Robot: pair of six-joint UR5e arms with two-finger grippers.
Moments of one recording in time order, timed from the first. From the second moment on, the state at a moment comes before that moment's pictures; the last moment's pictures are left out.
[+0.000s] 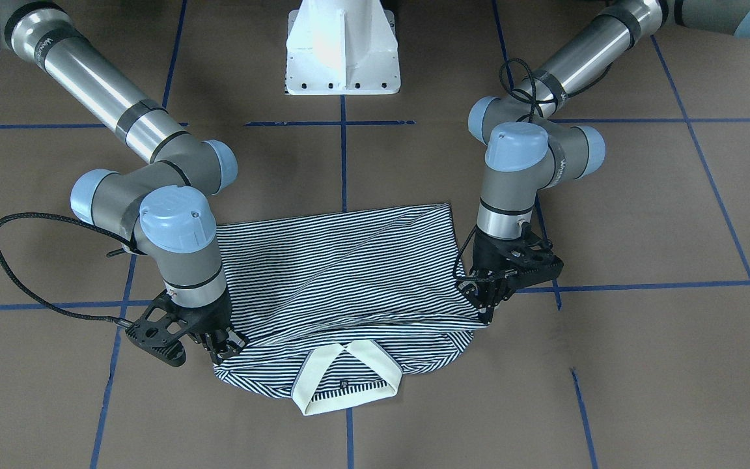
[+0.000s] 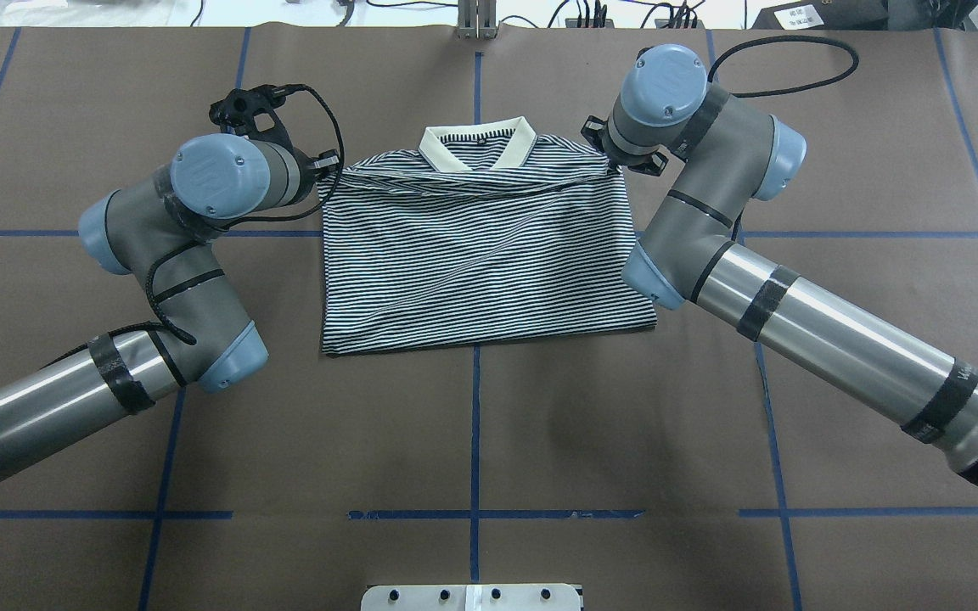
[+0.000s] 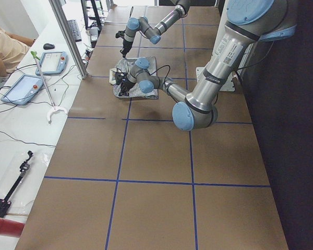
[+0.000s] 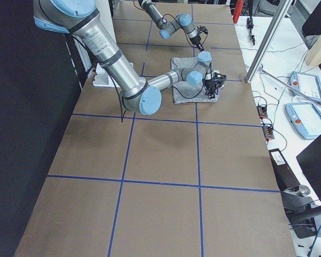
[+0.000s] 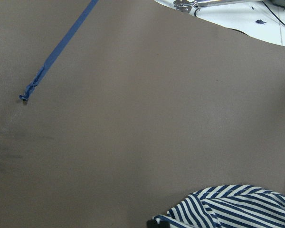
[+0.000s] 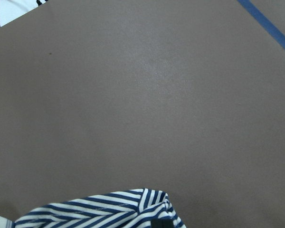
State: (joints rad) left arm -0.70 -2.18 -1.36 -2.13 -1.52 -1.44; right arm 0.78 -0.79 1.14 -1.15 1.73 1.56
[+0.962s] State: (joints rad) left arm -0.71 -2.16 -1.36 -2.20 -1.53 -1.44; right arm 0.81 -0.86 1.23 -1.08 1.76 1.56
